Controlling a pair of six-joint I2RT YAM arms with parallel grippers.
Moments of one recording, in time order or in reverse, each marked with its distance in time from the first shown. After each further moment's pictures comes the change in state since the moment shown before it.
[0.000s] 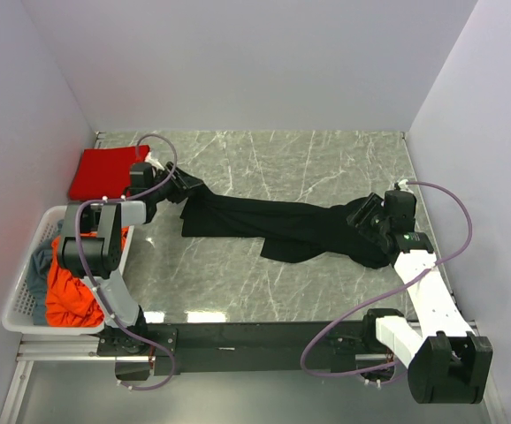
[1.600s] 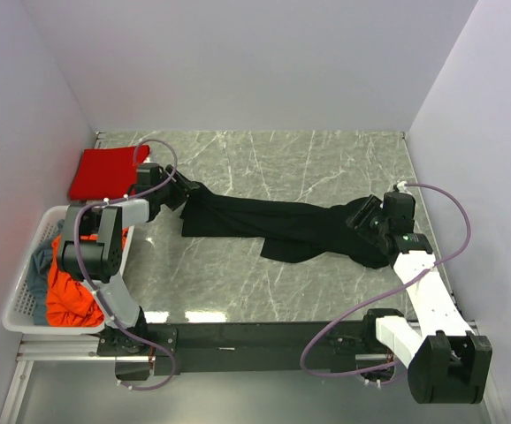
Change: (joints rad) left arm -0.045 -0.037 0.025 -0.216 -0.276 -0.002; right arm 0.000 0.000 -0.019 0.008 -0.010 0.001
